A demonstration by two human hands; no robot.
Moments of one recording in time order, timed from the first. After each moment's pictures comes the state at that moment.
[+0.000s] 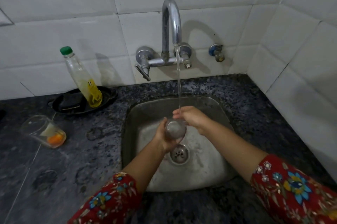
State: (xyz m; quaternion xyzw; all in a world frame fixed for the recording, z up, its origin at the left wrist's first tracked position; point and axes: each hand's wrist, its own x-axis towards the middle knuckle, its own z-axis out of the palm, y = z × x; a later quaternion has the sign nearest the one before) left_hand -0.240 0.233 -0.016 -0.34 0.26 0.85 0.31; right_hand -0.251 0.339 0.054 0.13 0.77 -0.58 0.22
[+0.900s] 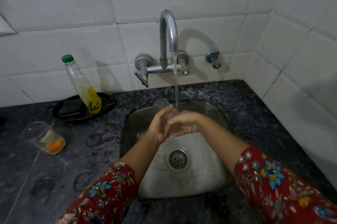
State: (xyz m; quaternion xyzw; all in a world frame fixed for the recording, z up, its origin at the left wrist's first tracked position) left_hand -0.269 0.222 0.015 -0.15 0.42 0.86 0.26; right_hand -0.258 0.332 0.076 0.12 0.76 -0.54 0.35
